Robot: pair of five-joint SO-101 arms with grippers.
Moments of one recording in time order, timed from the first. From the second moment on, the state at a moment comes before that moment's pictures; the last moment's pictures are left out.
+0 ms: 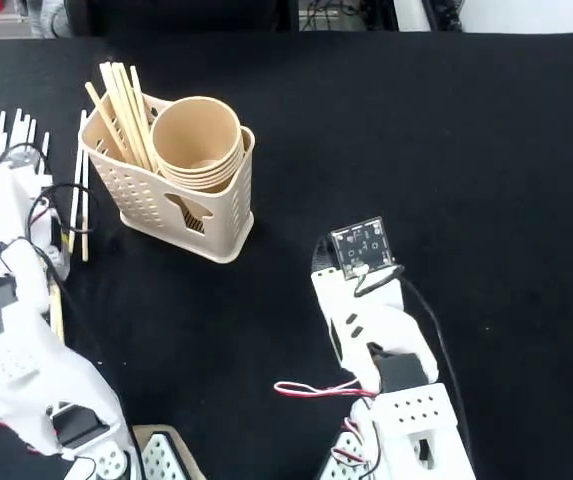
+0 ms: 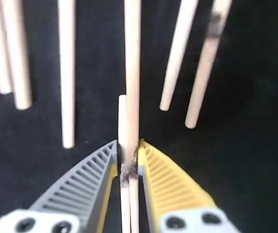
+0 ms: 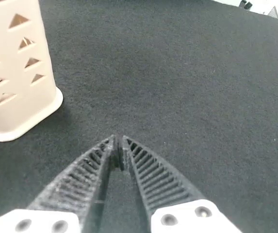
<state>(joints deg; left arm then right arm) -34.0 18.2 5.9 77.1 -16.7 -11.6 -78.5 97.2 18.5 8.7</state>
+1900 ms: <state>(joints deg) -8.1 -35.6 21.9 20.4 11.1 -11.6 -78.5 97.2 18.5 8.7</state>
